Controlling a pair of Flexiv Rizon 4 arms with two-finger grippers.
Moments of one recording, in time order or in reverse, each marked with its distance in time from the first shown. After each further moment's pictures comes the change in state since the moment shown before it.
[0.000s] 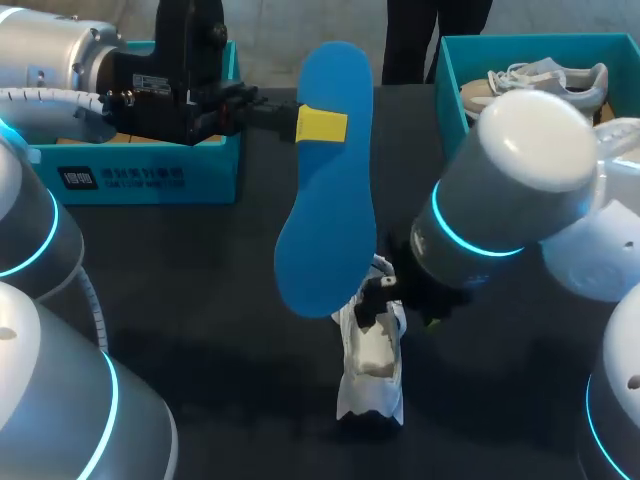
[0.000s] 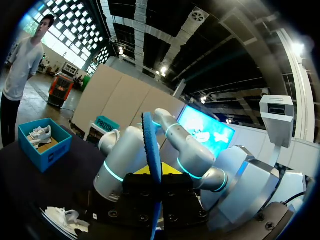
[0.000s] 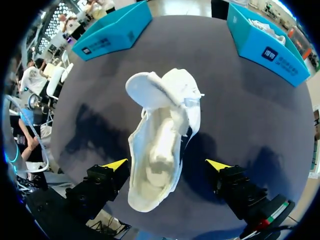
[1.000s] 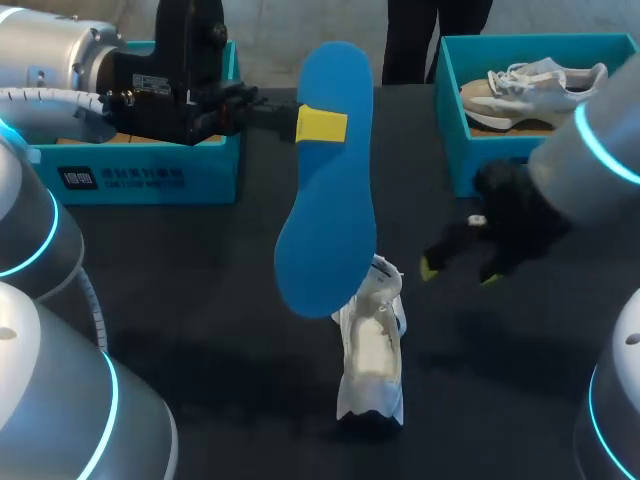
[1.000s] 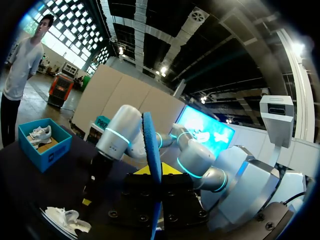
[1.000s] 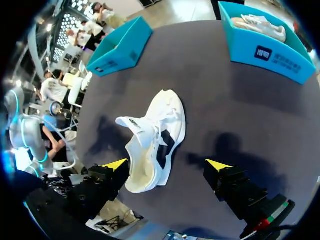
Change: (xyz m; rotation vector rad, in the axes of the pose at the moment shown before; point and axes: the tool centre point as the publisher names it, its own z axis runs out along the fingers) left arm 0.000 0.000 0.000 0.000 0.000 0.000; right arm -0.069 0.031 -0.070 0.001 0.251 0.052
